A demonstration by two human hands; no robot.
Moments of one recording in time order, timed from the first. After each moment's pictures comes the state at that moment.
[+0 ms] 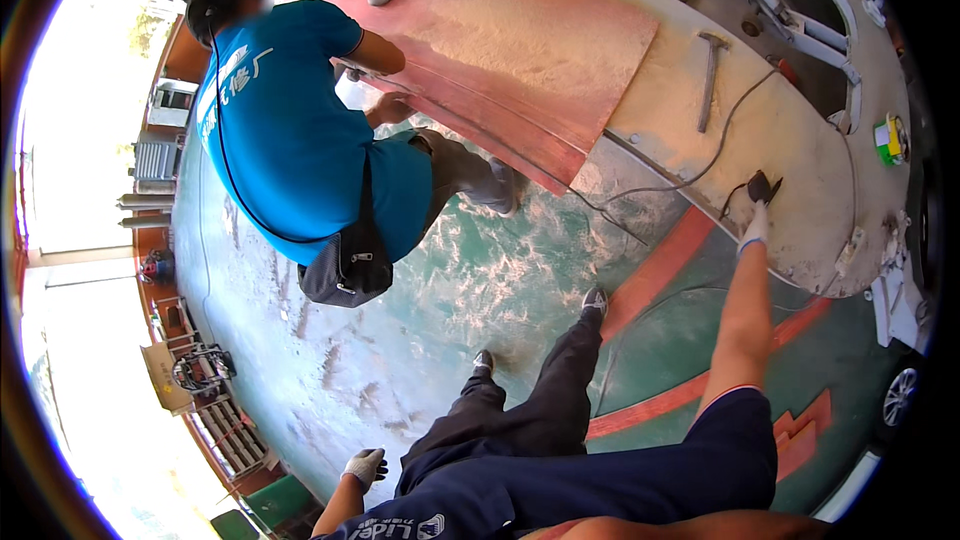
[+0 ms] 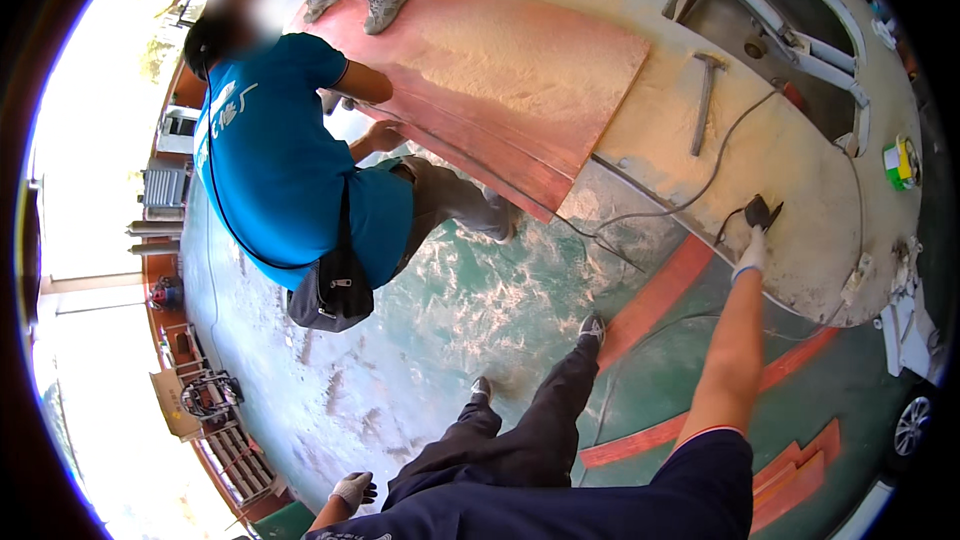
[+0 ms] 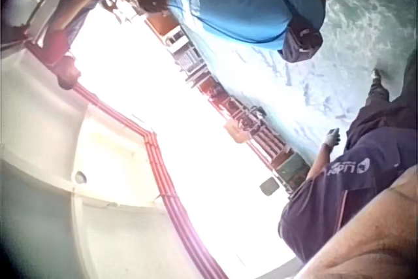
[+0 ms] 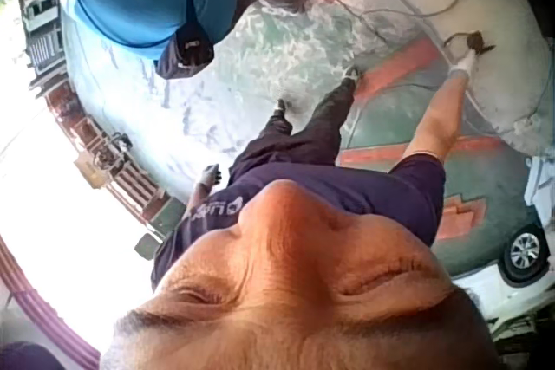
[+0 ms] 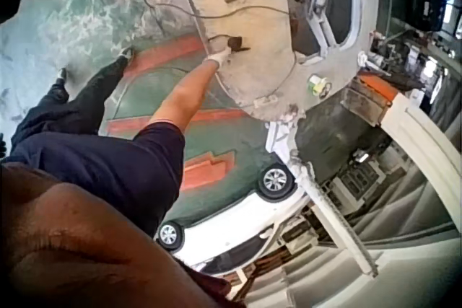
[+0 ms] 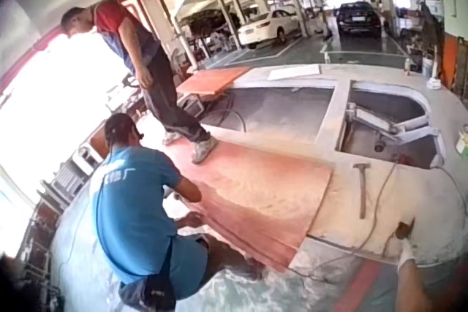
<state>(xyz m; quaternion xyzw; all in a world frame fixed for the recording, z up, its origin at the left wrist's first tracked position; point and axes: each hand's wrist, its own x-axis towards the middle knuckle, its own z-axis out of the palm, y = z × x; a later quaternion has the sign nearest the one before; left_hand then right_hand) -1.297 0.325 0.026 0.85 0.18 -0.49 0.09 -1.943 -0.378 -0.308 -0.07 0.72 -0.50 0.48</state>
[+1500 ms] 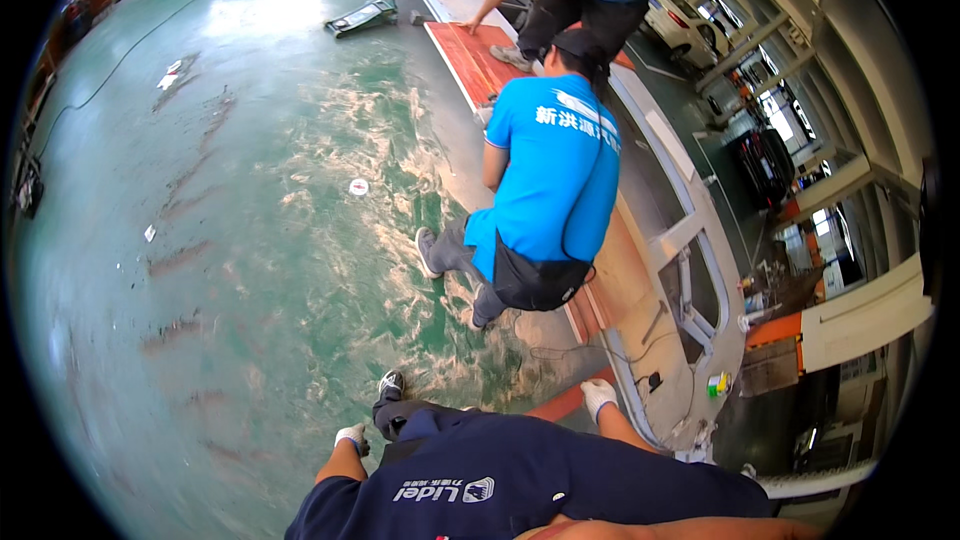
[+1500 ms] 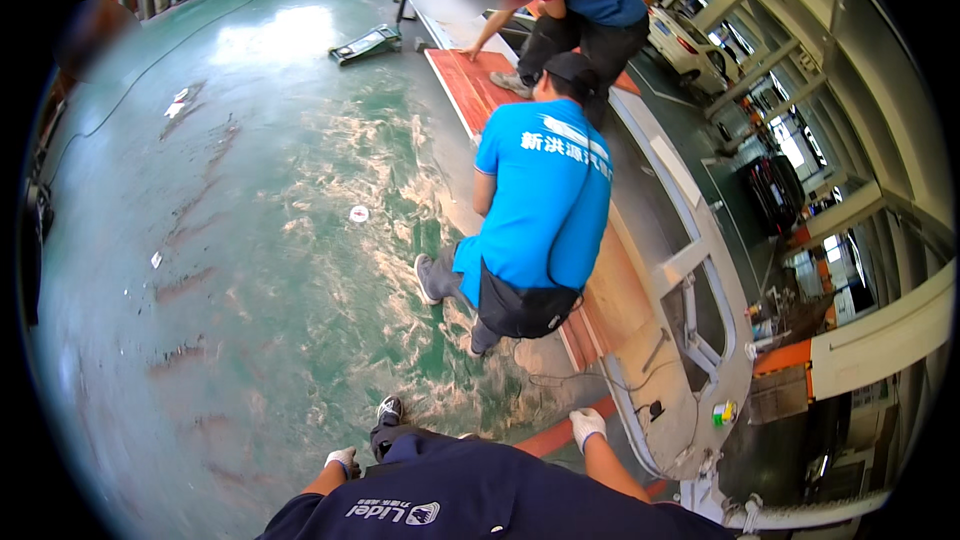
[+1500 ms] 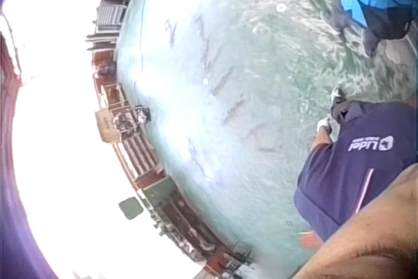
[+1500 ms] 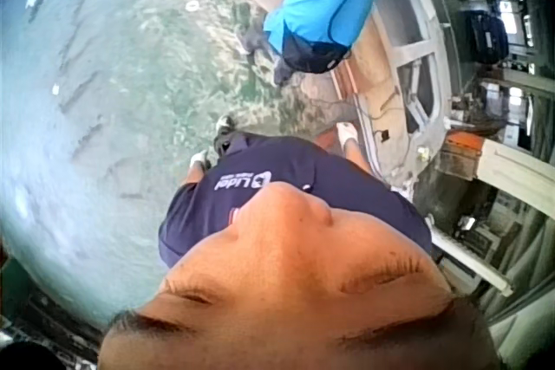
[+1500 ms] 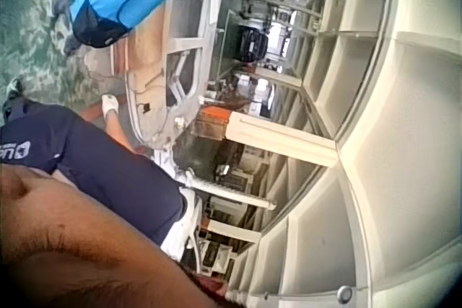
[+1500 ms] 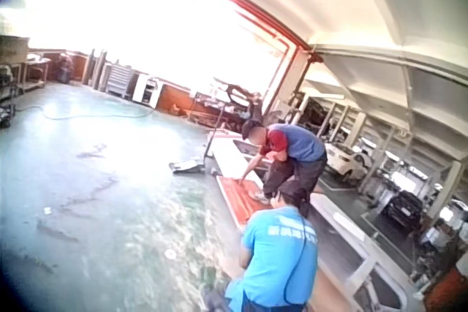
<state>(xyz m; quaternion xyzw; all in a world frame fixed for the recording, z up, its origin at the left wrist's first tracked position) -1.075 0.463 -0.300 0.59 0.38 -0.60 0.39 -1.415 -0.027 -0.011 -0.62 0.73 -0.02 0.30</state>
